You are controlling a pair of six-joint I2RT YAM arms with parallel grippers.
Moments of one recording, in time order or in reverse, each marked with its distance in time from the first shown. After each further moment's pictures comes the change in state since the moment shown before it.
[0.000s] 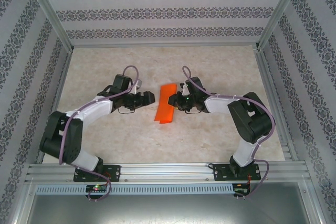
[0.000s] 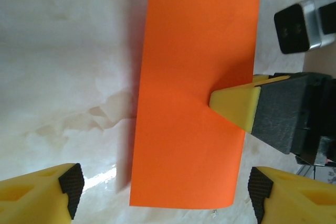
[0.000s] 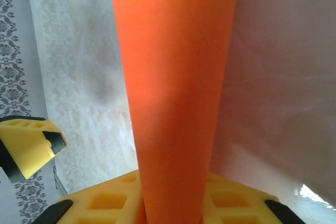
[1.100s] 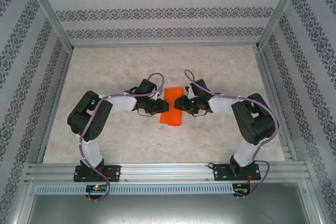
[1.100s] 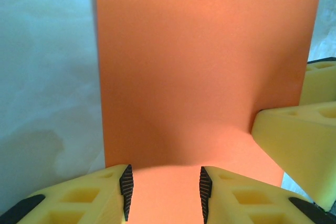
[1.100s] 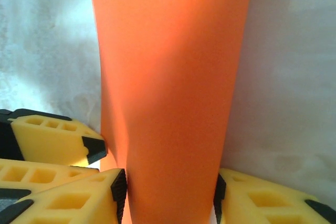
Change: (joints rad) left arm -0.183 0.335 0.147 0.086 -0.051 -0.042; right arm -0.045 -0.038 -0.016 -0.196 0.105 -0.195
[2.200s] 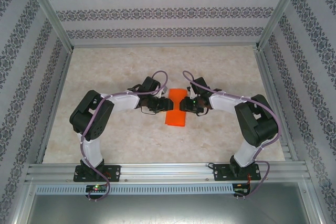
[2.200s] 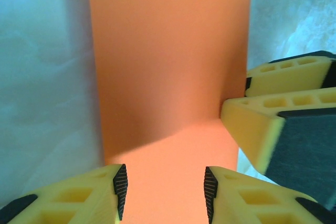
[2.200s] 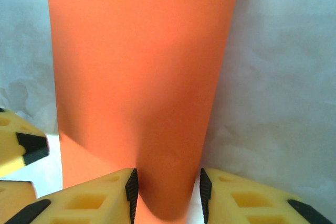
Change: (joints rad) left arm -0.025 0.011 0.074 -0.038 0.038 0.006; right arm -0.002 -0.026 0.060 -0.224 0.137 -0.158
